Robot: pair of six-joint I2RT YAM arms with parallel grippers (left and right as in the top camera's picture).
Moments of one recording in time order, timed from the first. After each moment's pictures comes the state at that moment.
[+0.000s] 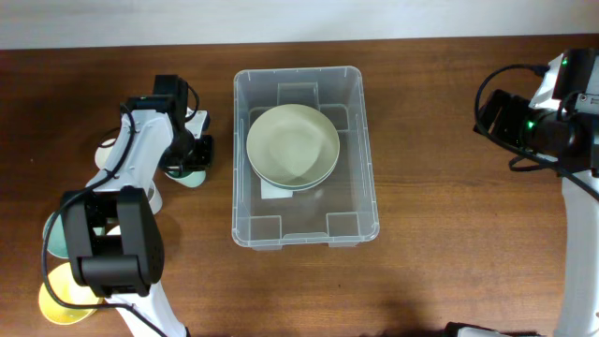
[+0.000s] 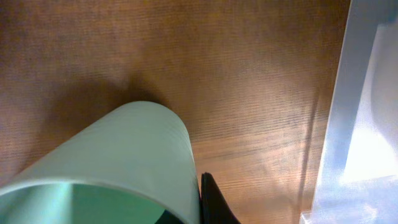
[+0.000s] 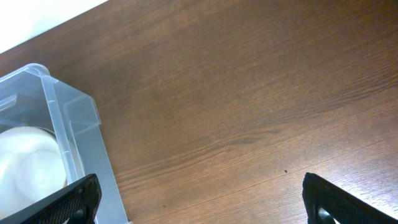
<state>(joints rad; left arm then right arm) -0.01 2.00 1.55 -1.04 0.09 0.05 -0.21 1.44 1.66 -1.17 -0.04 0.23</state>
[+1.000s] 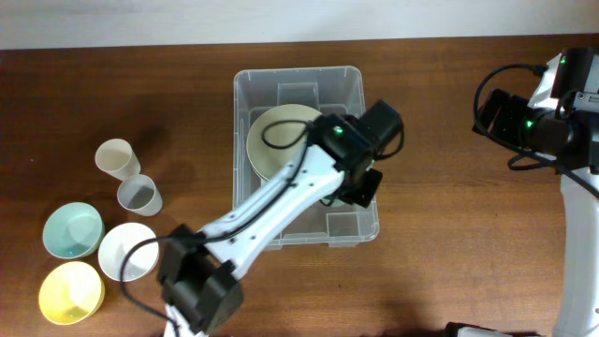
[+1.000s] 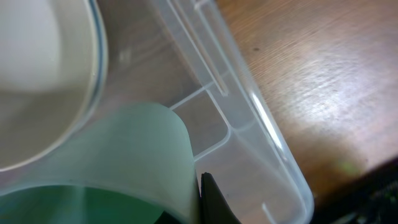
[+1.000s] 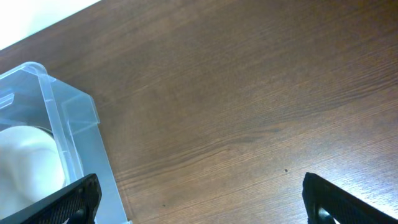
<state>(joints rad) -0.83 2.04 1.95 -1.29 0.05 -0.34 -0.21 1.45 1.66 -1.17 -0.04 0.23</state>
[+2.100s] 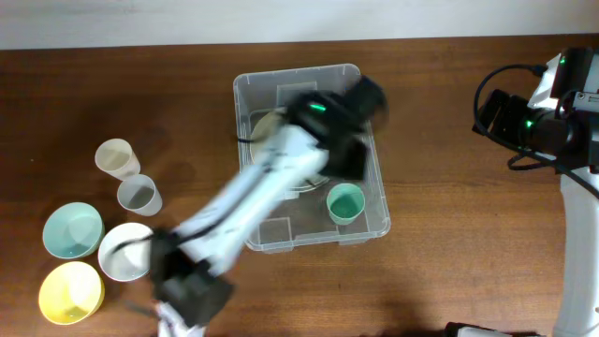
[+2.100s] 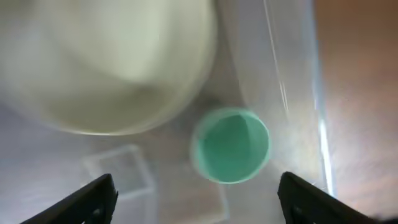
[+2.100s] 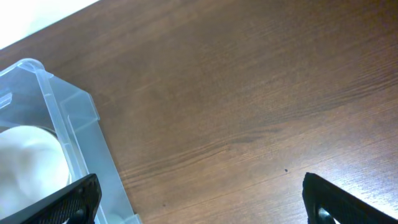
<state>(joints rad) -0.72 1.99 2.09 -1.40 -0.04 -0.55 -0.21 1.45 1.66 -1.17 -0.04 0.23</state>
